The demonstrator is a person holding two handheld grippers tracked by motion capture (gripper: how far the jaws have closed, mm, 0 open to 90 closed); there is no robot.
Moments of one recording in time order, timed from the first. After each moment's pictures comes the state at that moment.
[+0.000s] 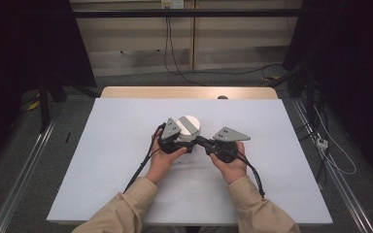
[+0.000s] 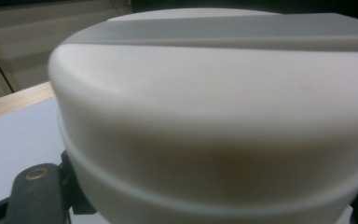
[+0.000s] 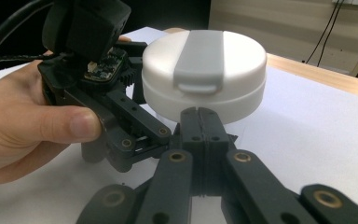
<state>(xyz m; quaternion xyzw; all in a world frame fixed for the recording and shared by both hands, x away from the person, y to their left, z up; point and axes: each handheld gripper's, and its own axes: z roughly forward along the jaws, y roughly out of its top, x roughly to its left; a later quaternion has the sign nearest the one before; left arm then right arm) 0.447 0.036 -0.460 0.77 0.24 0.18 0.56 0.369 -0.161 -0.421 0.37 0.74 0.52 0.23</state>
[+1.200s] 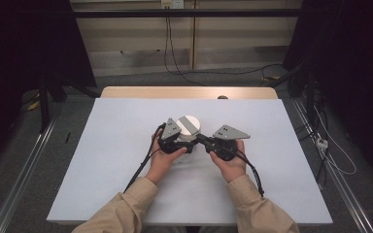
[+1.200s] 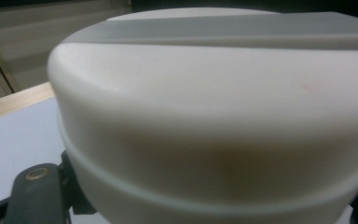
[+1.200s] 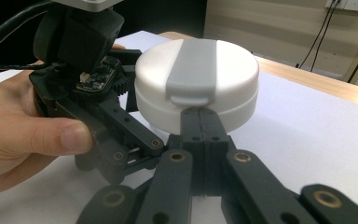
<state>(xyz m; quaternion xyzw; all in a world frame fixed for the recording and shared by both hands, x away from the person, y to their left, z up) 0.447 0.036 -0.460 0.77 0.24 0.18 0.56 0.373 -0.161 -0.418 0.37 0.73 0.52 0.24</state>
